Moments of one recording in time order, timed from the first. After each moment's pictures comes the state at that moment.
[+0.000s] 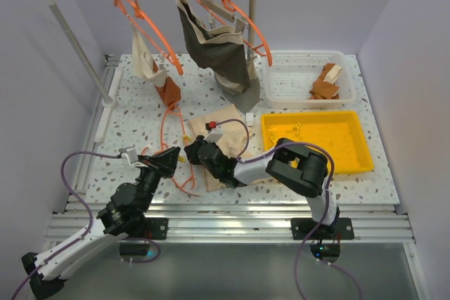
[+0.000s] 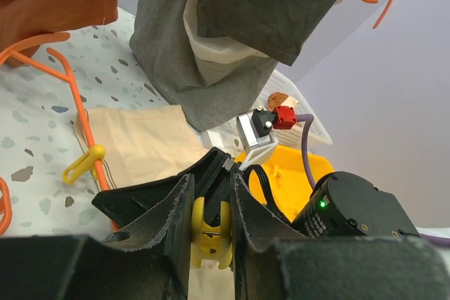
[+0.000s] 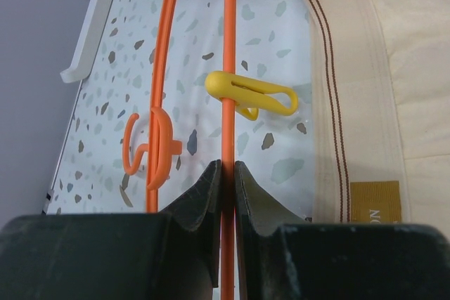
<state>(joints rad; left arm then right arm) -0.92 0.01 0.05 0.13 -0.62 -0.64 1.12 2.03 1.00 0.68 0.49 0.90</state>
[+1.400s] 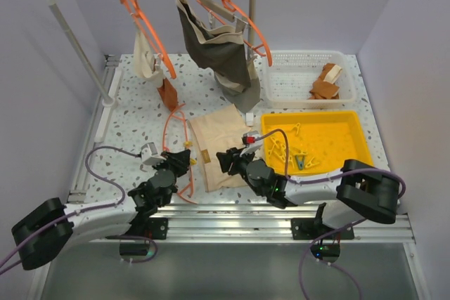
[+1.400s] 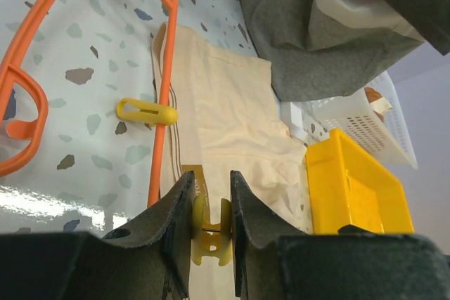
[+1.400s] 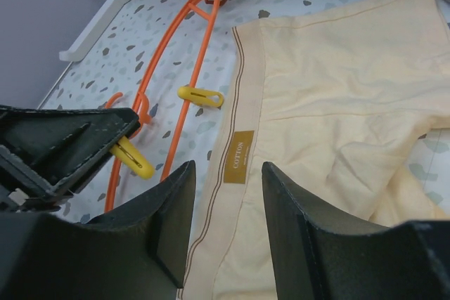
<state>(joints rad) -0.94 0.82 0.05 0.53 -0.82 -1.03 1.17 1.46 0.46 0.82 0.58 0.54</state>
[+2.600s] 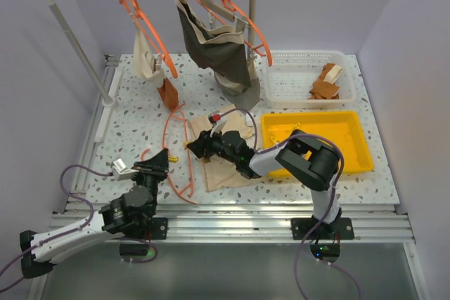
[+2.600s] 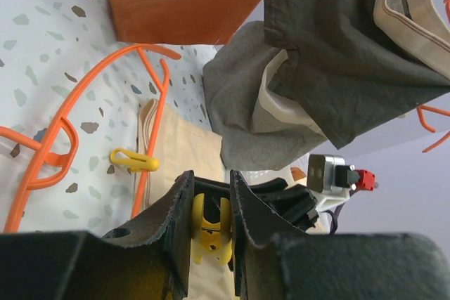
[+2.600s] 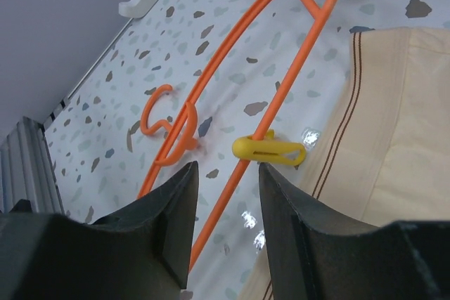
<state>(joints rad) -1.15 0.08 0.05 0.01 -1.23 -1.10 0.96 1.94 0.83 0.94 0.00 0.53</state>
